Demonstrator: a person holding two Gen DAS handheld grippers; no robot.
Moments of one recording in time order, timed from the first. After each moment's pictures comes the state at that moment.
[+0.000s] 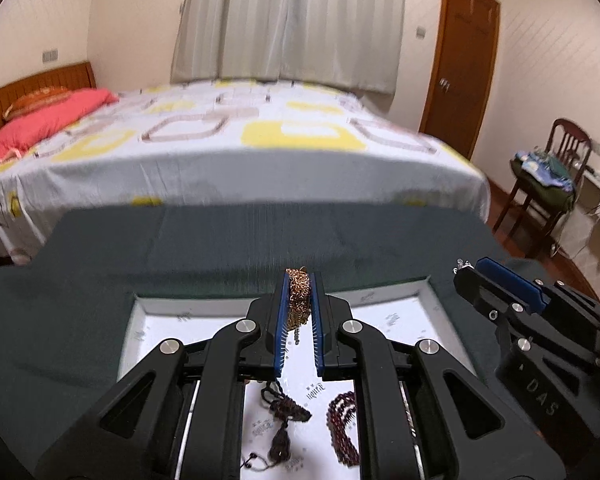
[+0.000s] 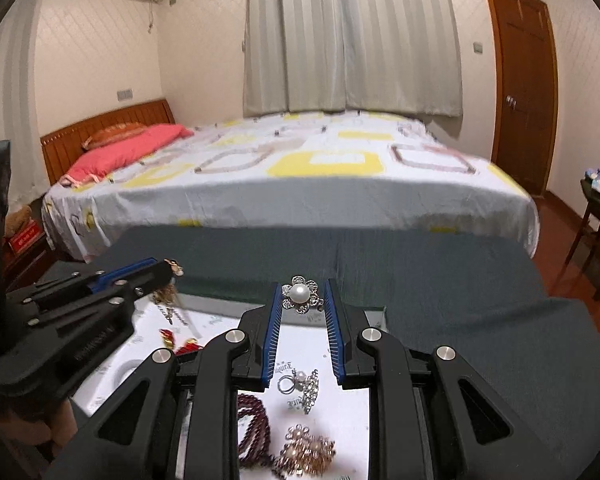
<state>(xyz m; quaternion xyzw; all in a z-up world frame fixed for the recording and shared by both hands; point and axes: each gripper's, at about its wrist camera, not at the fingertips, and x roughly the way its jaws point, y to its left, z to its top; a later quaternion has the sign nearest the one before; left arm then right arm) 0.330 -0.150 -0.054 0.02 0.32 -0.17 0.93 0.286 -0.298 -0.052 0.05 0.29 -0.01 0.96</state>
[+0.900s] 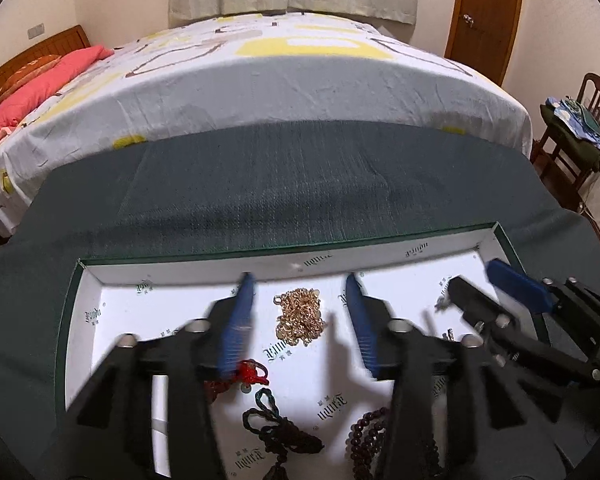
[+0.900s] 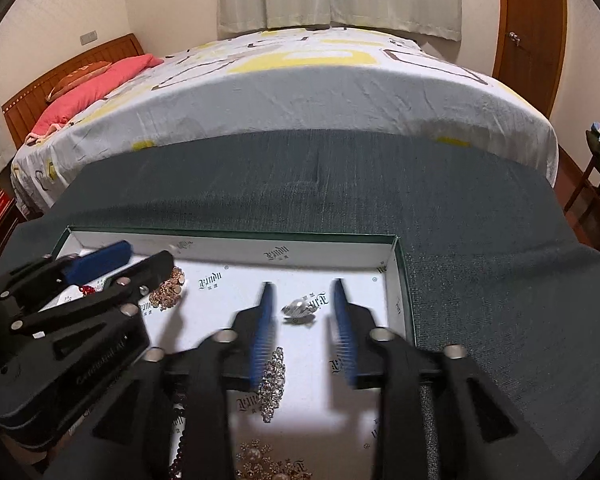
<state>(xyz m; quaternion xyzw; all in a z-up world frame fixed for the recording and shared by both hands) 0.384 -0.177 -0.120 0.06 0.42 -0.14 0.90 0.337 -0.312 -0.117 0.06 0.41 -0.04 0.91</state>
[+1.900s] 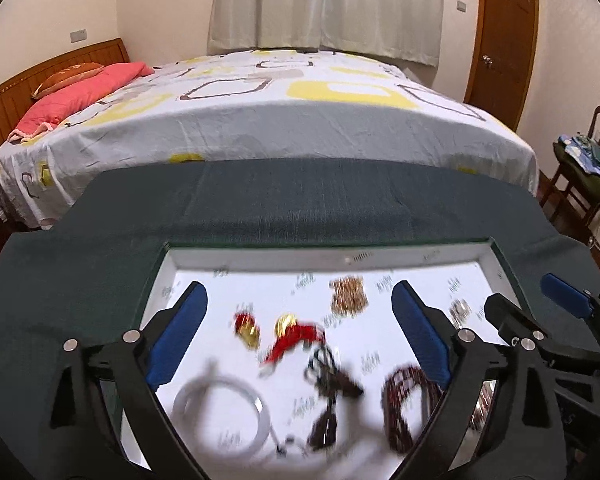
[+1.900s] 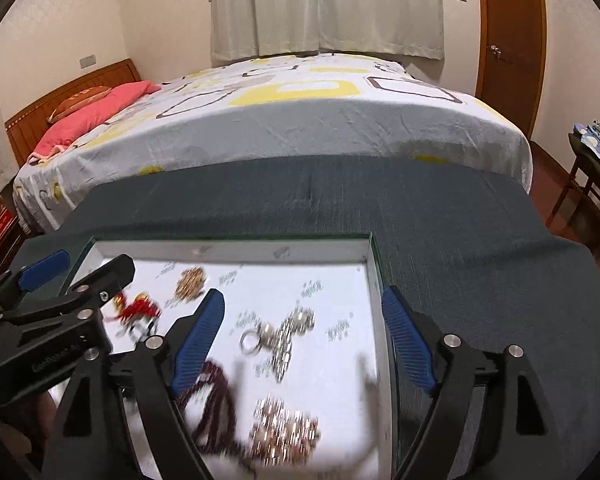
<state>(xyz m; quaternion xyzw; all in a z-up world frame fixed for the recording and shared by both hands) 0.325 -0.126 -0.086 0.03 0.36 -0.10 0.93 0.282 -0.304 -0.089 0.06 0.37 -0.05 0.93</state>
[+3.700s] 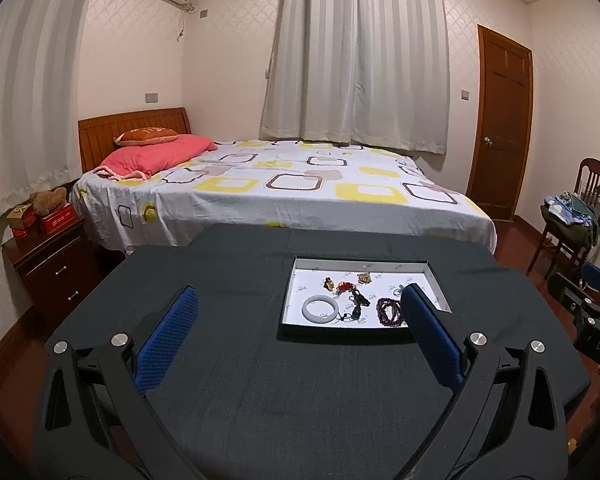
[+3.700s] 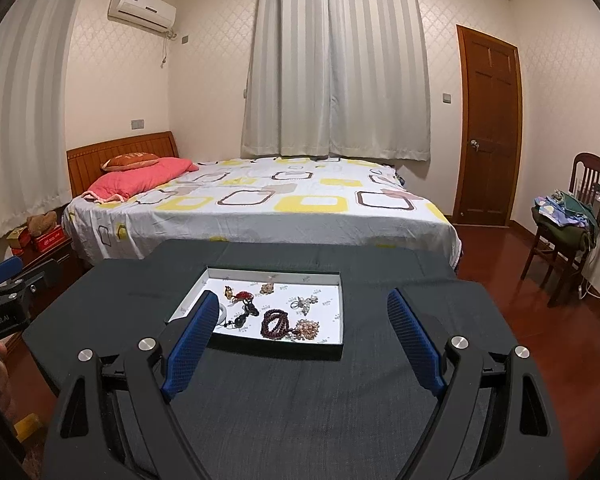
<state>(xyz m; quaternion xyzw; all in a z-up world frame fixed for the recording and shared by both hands) 0.003 -0.011 0.075 0.00 0.21 -0.04 0.98 -0.008 -0.257 0.064 0.02 0.20 -0.04 0.98</state>
